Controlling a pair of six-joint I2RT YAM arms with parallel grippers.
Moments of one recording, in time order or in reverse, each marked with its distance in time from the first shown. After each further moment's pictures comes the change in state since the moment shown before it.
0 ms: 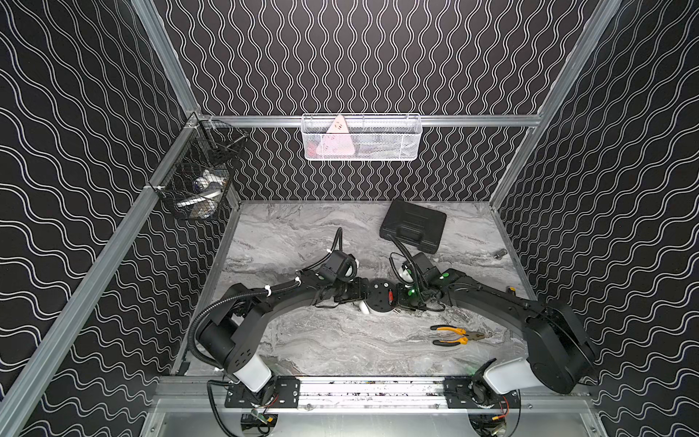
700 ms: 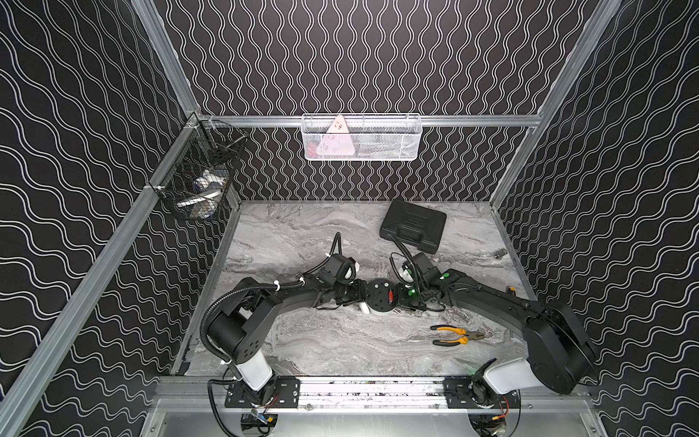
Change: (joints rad) left arm 0.013 0.056 -0.052 0.151 0.067 -0.032; right arm -0.002 -0.001 -0.005 0.010 -0.006 0.000
